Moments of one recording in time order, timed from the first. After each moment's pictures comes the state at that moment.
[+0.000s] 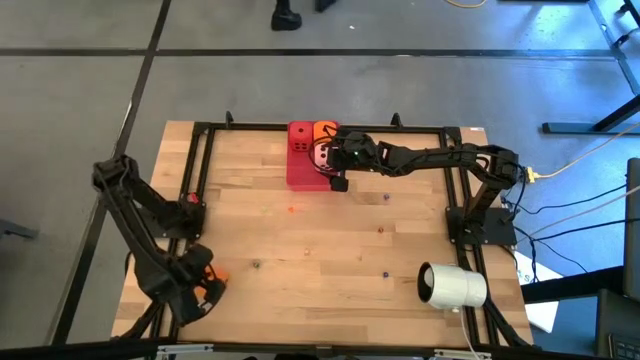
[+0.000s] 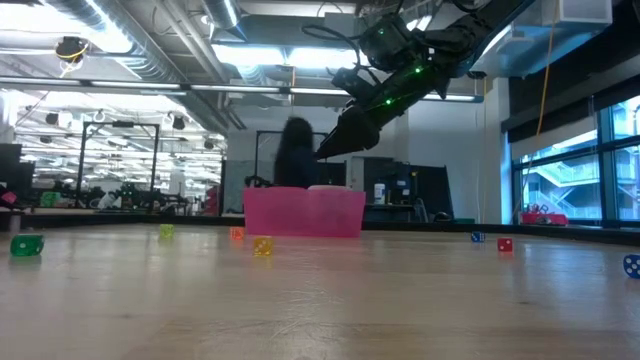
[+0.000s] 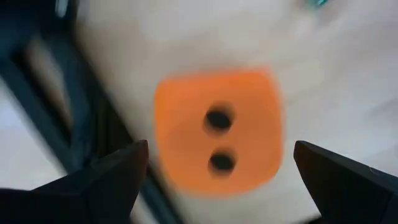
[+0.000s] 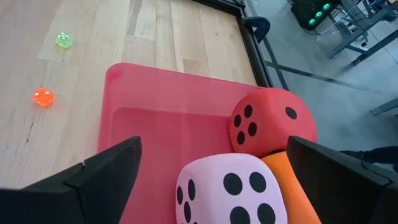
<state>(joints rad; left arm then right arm) -1.04 1.34 1.05 -1.20 -0.06 -2.16 -0.29 1.75 1.07 0.13 0.05 -0.43</state>
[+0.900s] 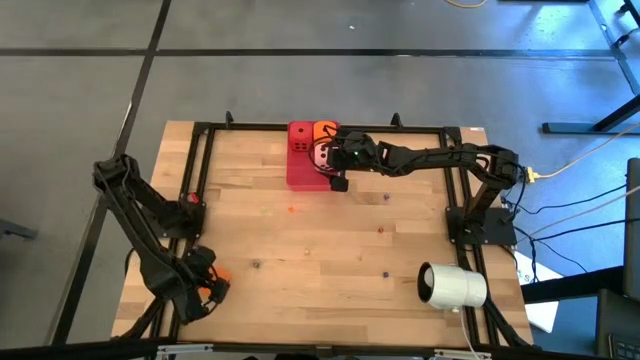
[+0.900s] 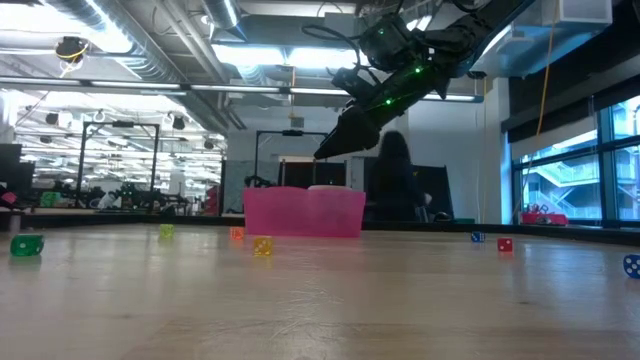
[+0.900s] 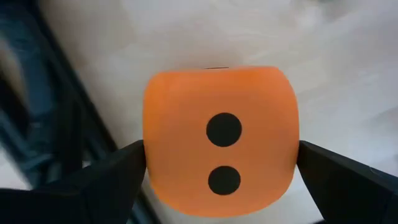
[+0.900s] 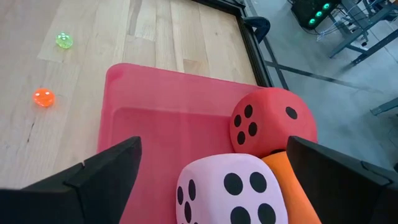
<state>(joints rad) -1.03 1.34 0.96 -1.05 -0.08 -2.20 -0.29 1.75 1.07 0.13 0.05 -0.43</state>
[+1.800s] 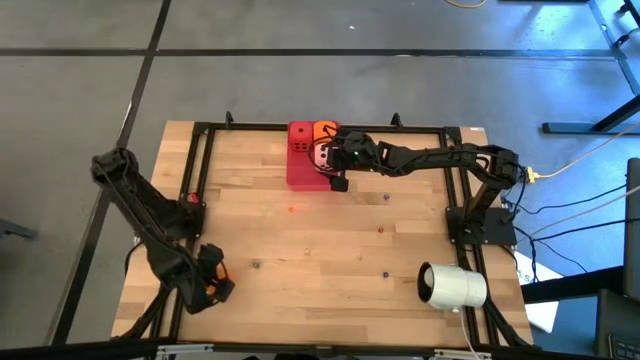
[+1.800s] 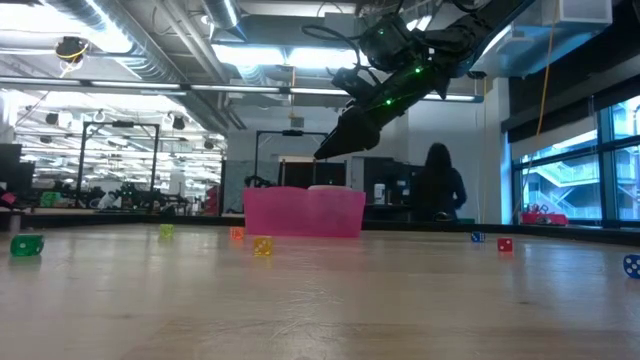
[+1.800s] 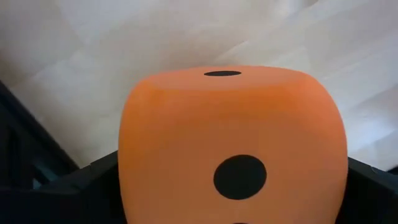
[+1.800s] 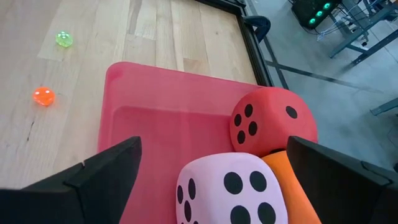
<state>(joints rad) -0.98 1.25 0.80 -0.83 -0.06 -2.06 -0.29 1.75 1.07 0.13 0.05 -0.43</state>
